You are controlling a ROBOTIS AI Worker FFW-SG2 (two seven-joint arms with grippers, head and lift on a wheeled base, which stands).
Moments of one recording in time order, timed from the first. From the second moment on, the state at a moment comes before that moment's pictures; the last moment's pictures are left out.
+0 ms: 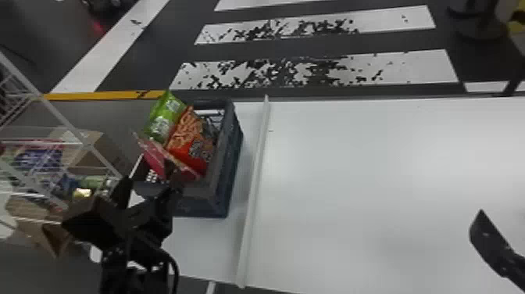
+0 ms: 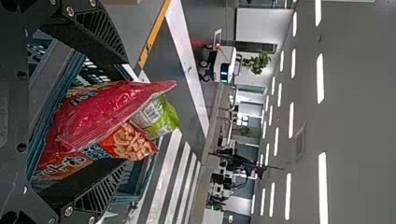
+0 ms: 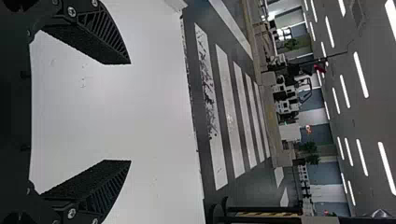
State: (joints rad) left arm 0.67 0.00 0.21 -2.21 0.27 0.05 0.26; right arm 0.86 -0.21 -0.08 -2.38 -0.39 0.29 0.01
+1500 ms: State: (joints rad) left arm 0.67 0.00 0.21 -2.25 0.21 0.10 0.29; right arm 0.86 -0.23 -0.09 -2.37 -0.42 0.28 0.00
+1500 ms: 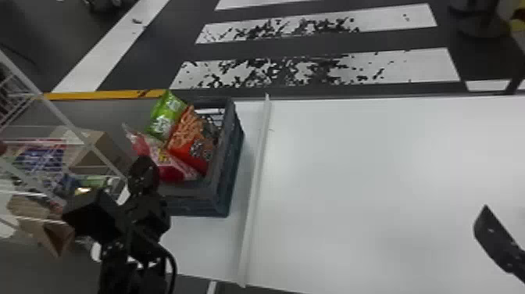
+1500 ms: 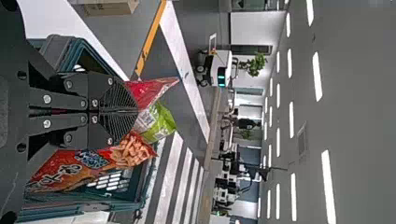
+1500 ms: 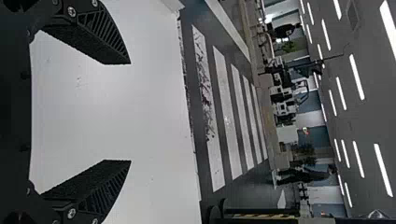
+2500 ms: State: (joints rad) left arm 0.86 0.00 0.03 -2.72 0.08 0.07 0.11; right arm 0.86 -0.21 -0.11 -2.39 -0.43 0.26 -0.02
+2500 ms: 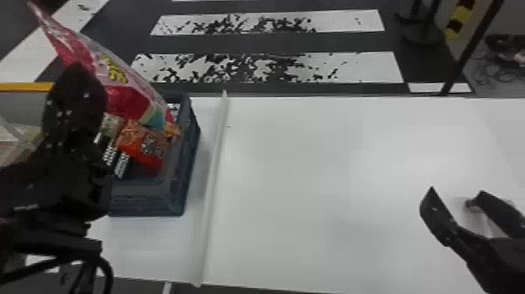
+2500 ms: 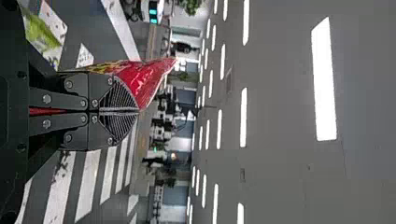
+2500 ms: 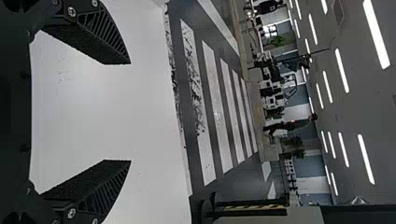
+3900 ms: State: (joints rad) left arm 0.50 0.00 0.09 -2.09 0.50 0.87 -0.74; right arm 0.84 -0.19 -0.09 -2.39 -0.42 0.24 -0.04
